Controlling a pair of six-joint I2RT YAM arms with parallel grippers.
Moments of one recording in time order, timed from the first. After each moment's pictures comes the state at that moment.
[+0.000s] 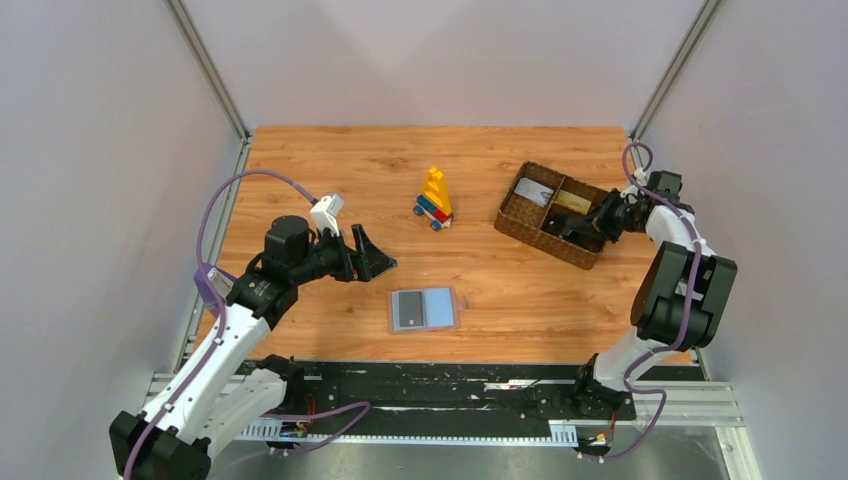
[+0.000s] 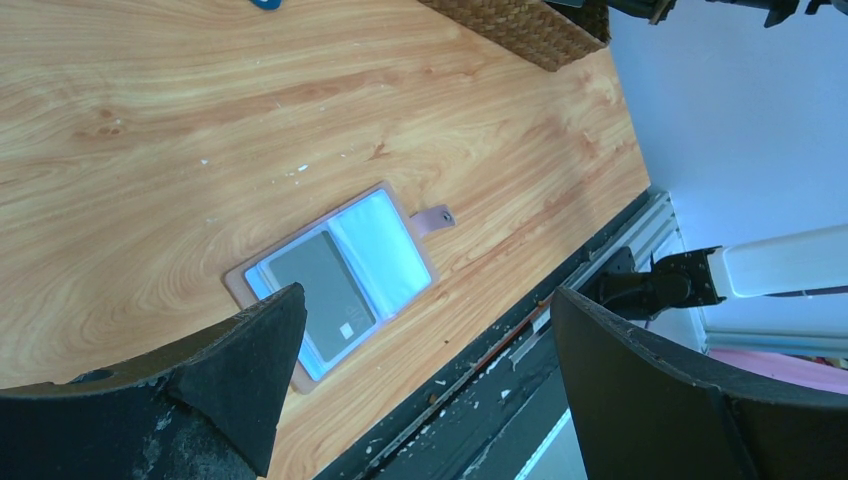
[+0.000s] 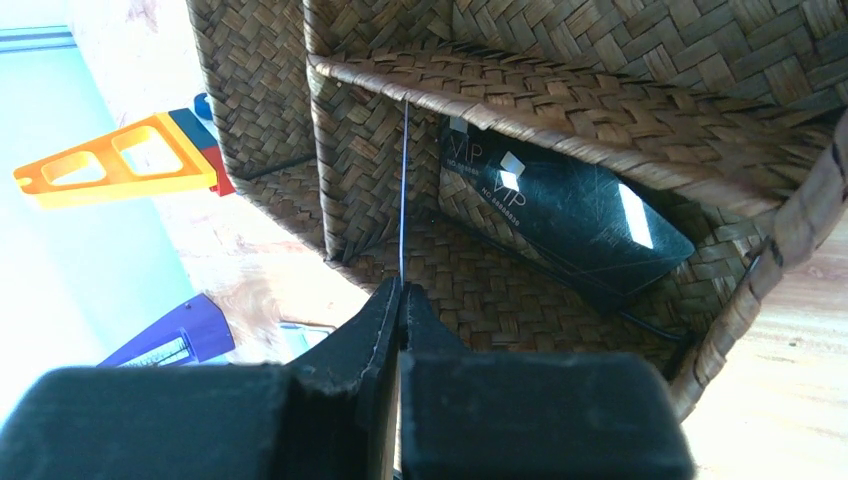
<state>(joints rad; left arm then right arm) -0.39 0.82 0.71 -0.33 0.47 -0.55 -0.37 1.66 1.13 -0.52 -0.69 0.37</state>
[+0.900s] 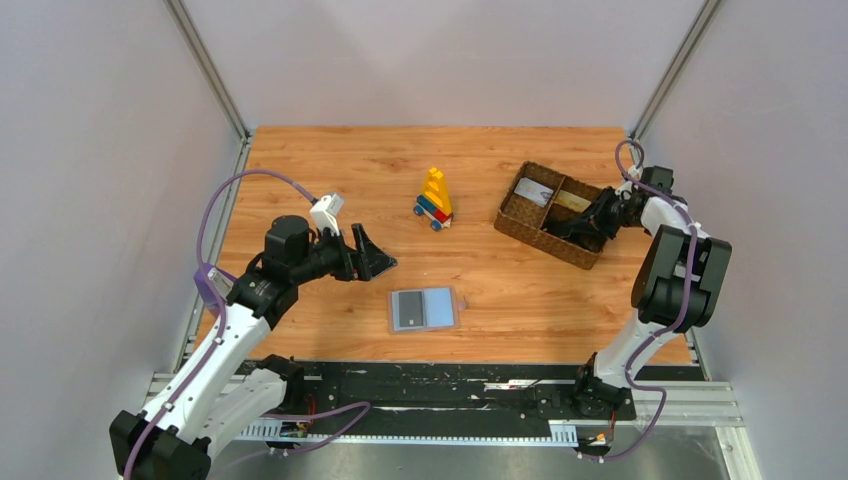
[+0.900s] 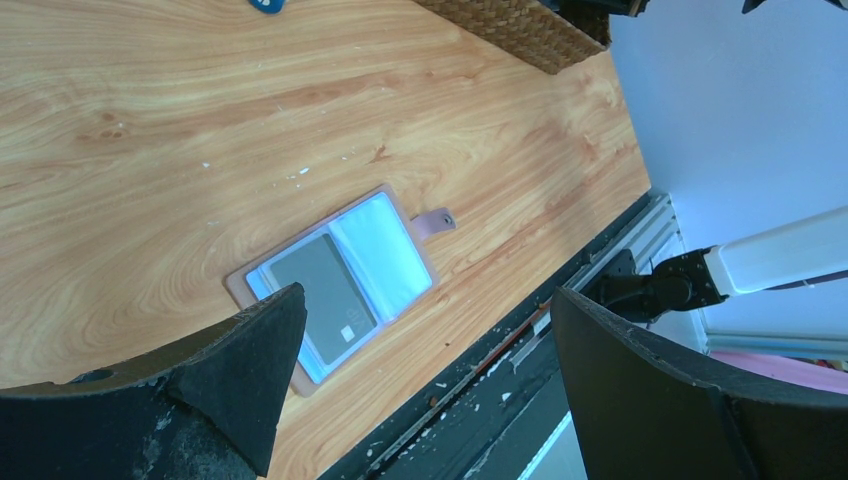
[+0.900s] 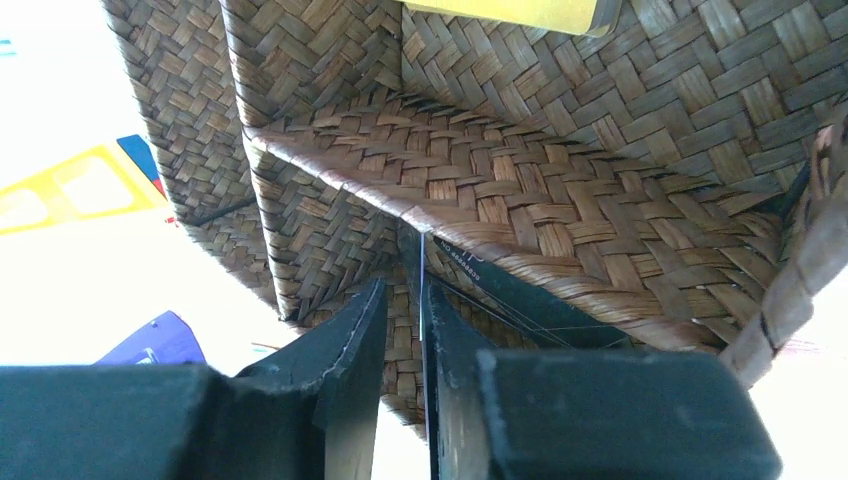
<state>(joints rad) -0.39 0.83 0.71 -0.32 0.46 -0.55 -0.35 1.80 1.20 -0.51 -0.64 0.34</state>
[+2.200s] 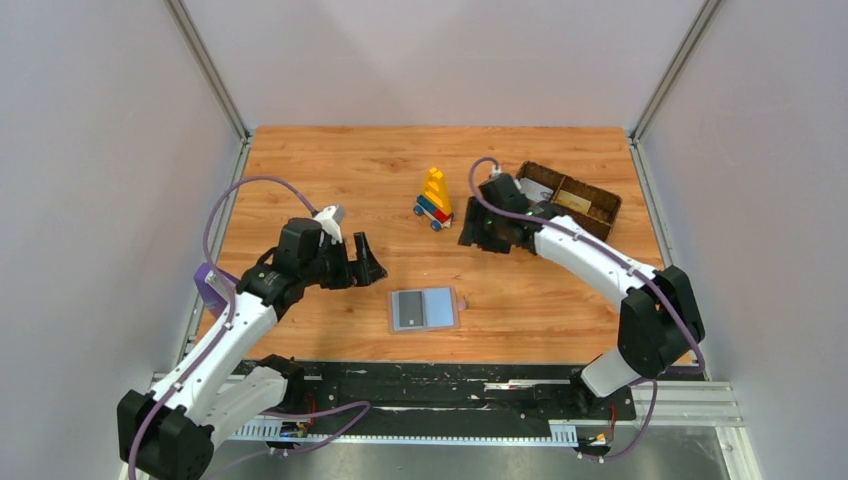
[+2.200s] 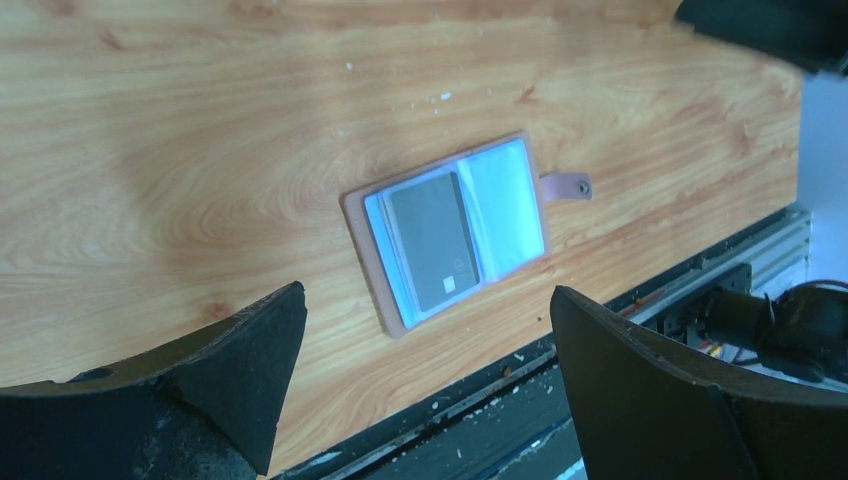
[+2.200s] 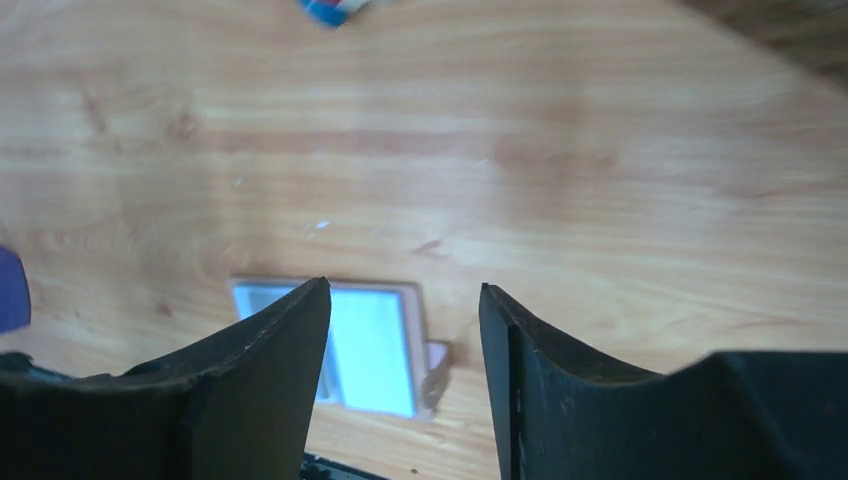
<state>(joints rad) -0.39 0.93 0.70 -0.50 0.30 -0.52 0.51 1.54 1.17 -0.56 0.01 0.66</state>
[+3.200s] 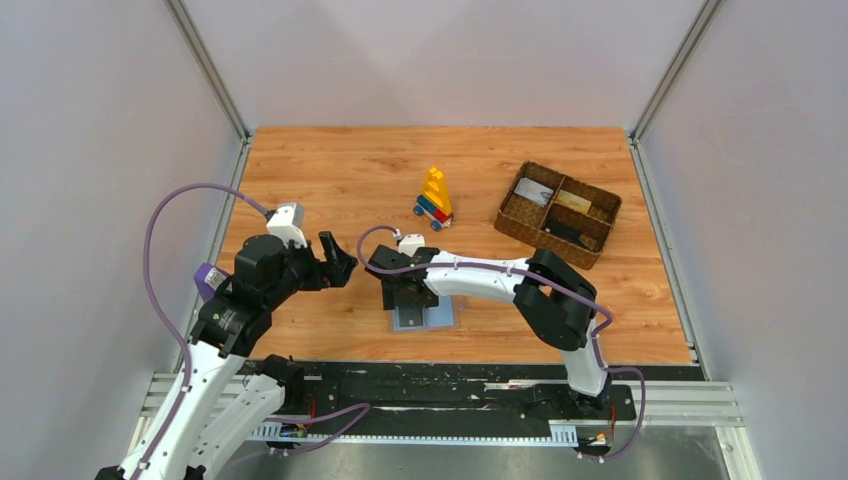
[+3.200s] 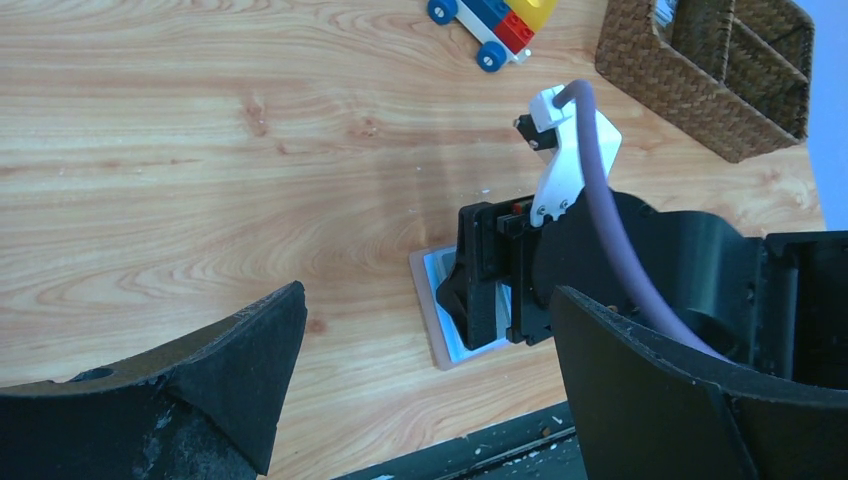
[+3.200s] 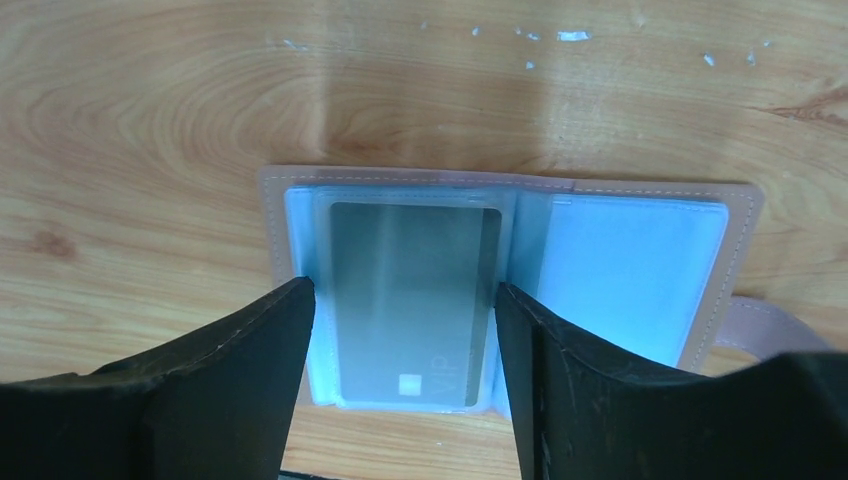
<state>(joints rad) -0.39 0.62 0.81 -0.66 0.04 -0.45 1.09 2.00 1.45 -0.68 0.29 0.95</state>
